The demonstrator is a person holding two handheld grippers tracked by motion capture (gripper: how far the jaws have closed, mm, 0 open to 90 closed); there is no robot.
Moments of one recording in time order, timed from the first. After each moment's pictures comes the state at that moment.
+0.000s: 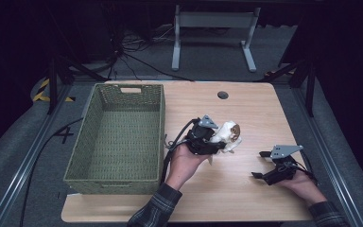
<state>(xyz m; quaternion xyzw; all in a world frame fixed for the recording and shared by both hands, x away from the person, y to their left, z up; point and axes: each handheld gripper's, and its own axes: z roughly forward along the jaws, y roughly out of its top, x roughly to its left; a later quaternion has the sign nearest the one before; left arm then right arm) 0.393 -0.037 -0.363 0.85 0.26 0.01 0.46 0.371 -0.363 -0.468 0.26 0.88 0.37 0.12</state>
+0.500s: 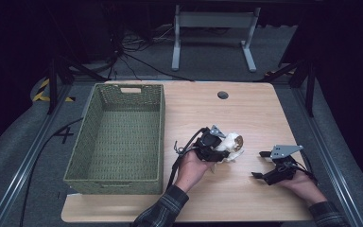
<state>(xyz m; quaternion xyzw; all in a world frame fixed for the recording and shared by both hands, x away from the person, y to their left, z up) 0.400 -0.064 -0.409 0.87 0.26 0.00 0.42 0.371 -0.363 -0.468 0.26 0.88 0.37 0.12</state>
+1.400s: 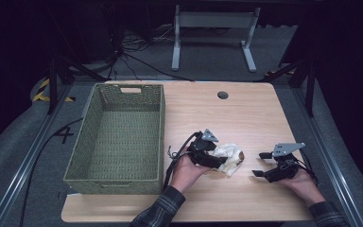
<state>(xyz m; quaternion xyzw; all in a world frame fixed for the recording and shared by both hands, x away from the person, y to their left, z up) 0.392 -0.042 -0.418 0.86 0.27 0.01 0.44 0.371 -0.366 -0.460 0.28 0.88 0.37 0.10</state>
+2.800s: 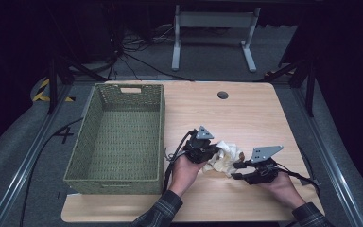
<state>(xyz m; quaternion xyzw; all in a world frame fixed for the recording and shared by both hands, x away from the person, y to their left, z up) 0.394 -0.034 -0.409 0.83 0.29 0.04 0.47 0.355 -0.289 -0.446 0.21 0.89 0.40 0.06</state>
